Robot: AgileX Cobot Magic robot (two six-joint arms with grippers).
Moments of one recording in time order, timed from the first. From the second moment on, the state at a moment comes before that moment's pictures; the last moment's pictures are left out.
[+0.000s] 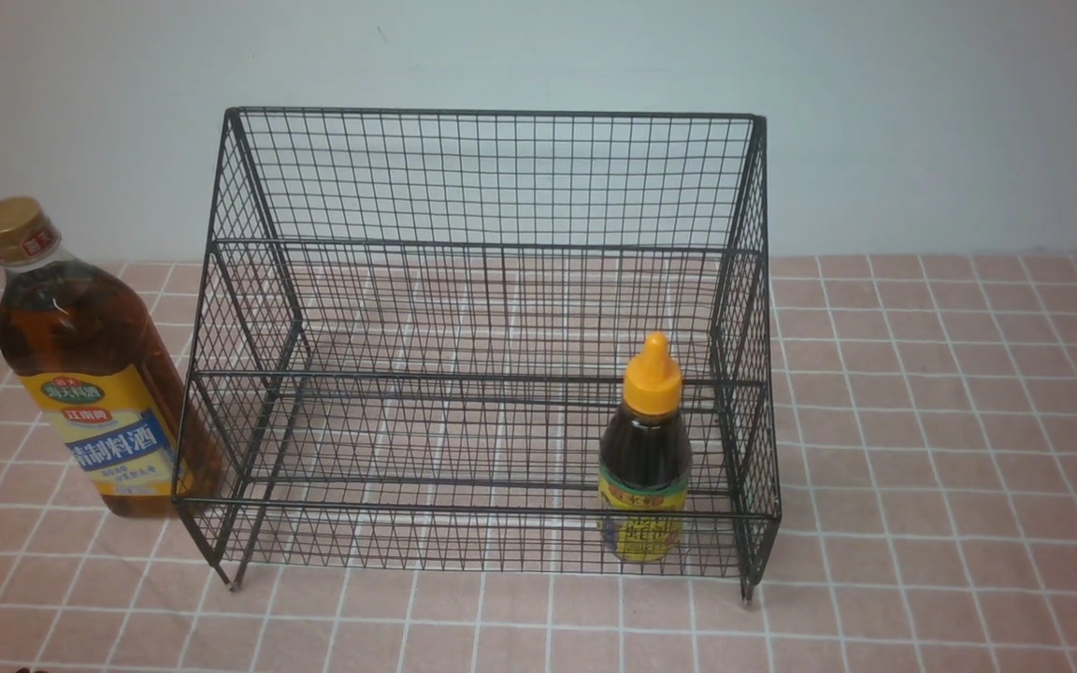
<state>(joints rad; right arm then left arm) 0.51 -0.02 -0.42 -0.07 0.18 0.19 -0.10 -0.01 0.03 -0.06 0.39 0.16</state>
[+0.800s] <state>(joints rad) 0.06 -0.02 0.02 -0.18 0.37 0.32 -0.10 -0.01 0.03 -0.06 0.39 0.16</state>
